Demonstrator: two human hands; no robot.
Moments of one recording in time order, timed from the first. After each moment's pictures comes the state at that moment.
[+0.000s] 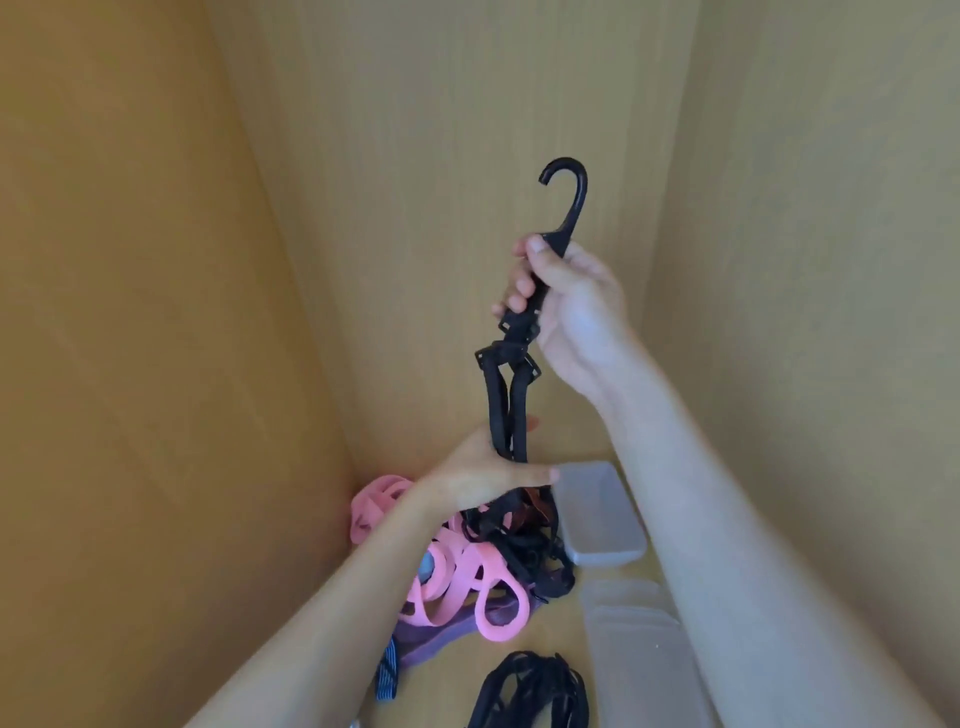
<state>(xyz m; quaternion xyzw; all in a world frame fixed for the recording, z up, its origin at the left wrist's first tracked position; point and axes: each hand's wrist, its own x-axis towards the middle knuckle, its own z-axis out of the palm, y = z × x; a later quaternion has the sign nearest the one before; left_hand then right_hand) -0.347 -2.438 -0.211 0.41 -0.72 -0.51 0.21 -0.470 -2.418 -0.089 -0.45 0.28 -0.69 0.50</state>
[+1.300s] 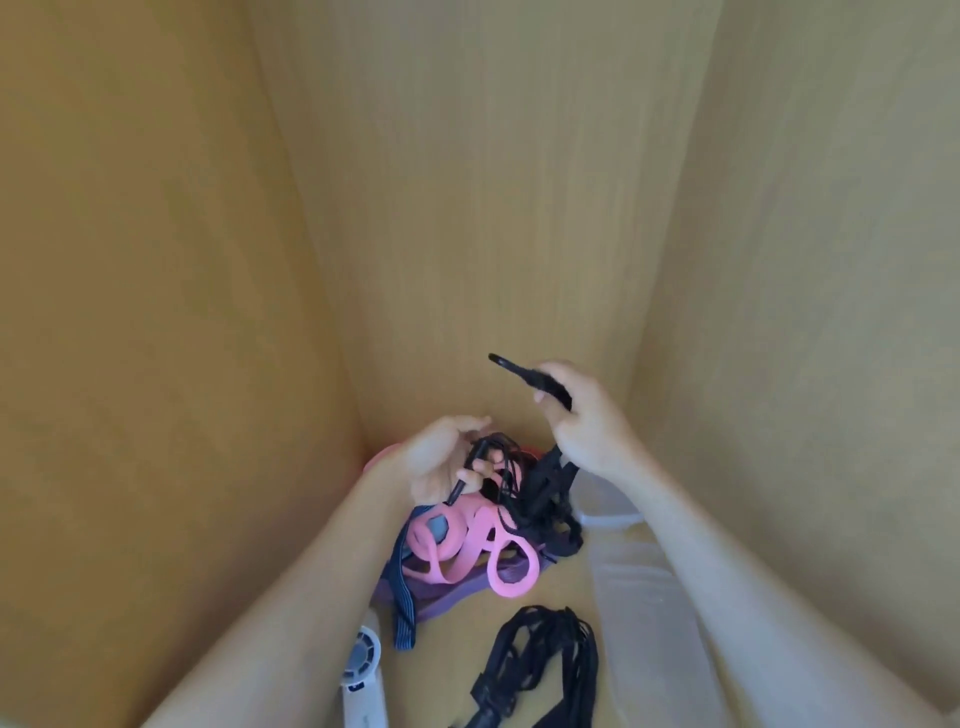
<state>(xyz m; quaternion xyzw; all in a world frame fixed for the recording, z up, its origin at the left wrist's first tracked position) -0.289 -2.458 -0.245 0.38 -0.38 -0.82 0.19 -0.482 -2.405 -0.226 -0.67 0.59 -0.42 0.17</state>
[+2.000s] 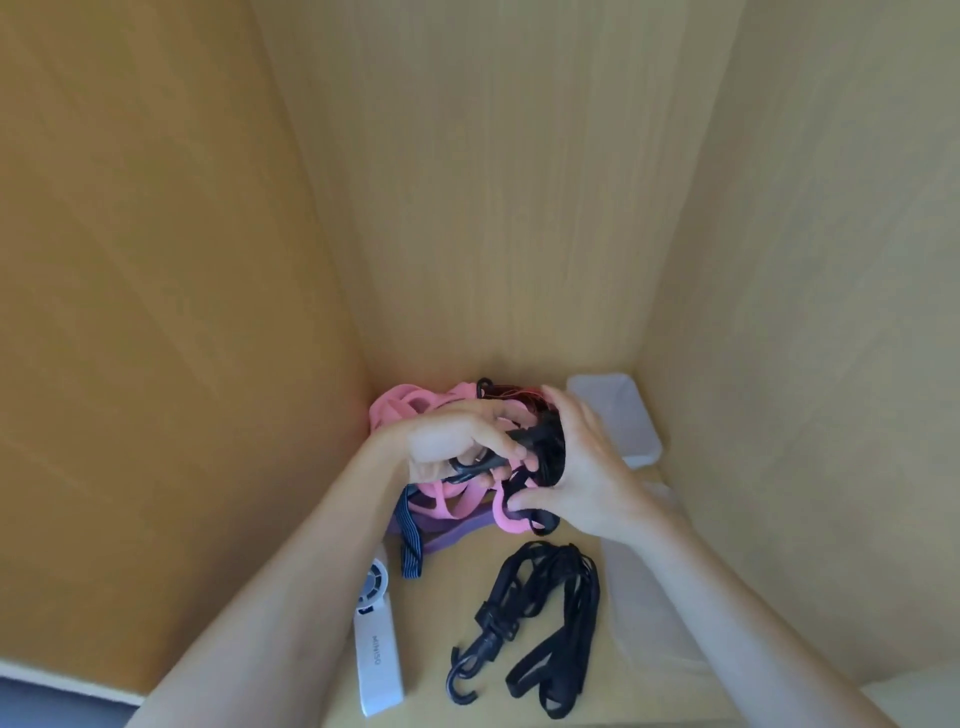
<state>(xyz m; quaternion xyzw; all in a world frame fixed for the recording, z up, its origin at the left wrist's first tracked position) -0.284 -2.422 -0.255 0.33 -0.59 -0.73 0.07 -0.467 -2.342 -0.308 -0.68 0.62 -0.31 0.24</state>
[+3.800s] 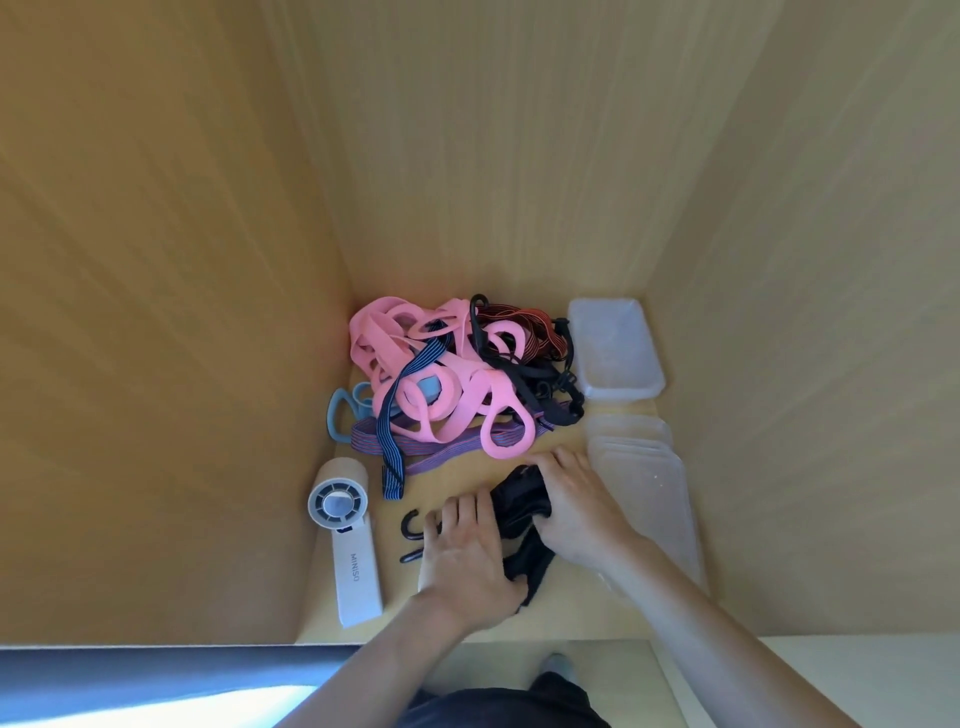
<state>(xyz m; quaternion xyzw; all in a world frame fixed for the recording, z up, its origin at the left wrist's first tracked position) -0.294 -2.275 -0.429 0.58 -0.80 -0.15 -0.10 -0.458 -2.294 -0.416 -0.70 0.68 -0.07 0.23</state>
